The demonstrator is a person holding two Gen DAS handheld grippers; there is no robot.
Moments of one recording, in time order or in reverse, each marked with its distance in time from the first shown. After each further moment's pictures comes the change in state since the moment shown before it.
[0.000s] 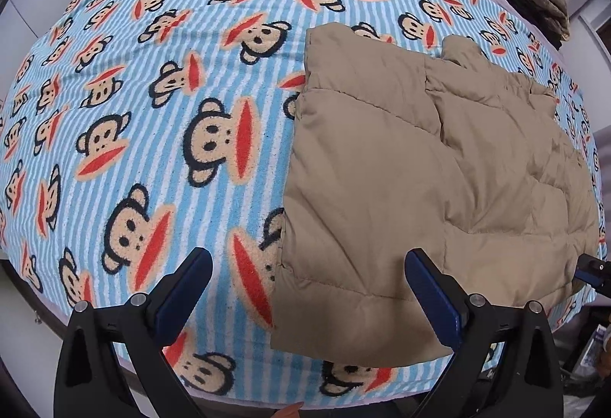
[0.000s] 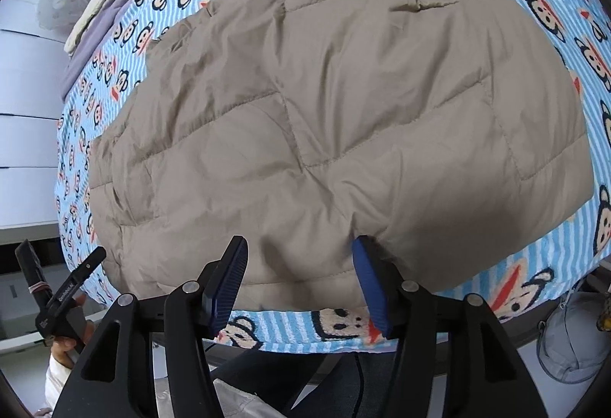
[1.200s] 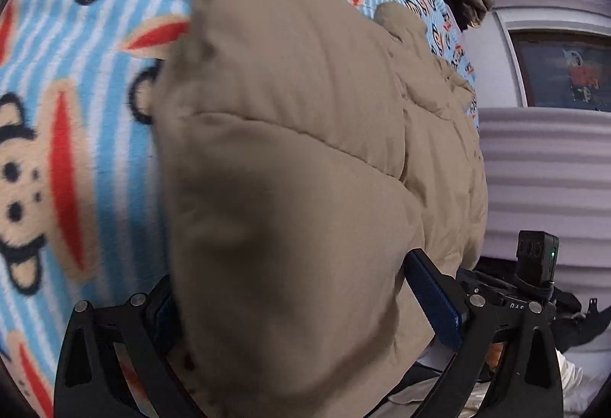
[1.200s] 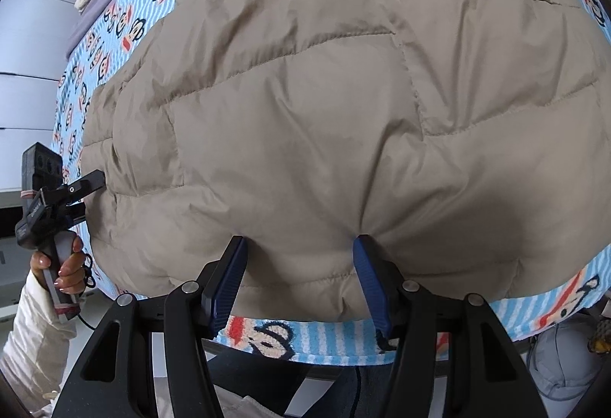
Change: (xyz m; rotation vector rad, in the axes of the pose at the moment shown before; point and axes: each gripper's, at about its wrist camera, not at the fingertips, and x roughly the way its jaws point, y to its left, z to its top) left arm 0.102 0.002 0.058 0.040 0.305 -0.644; right arm 0.053 0.054 -0.016 -0.093 0.072 -0.027
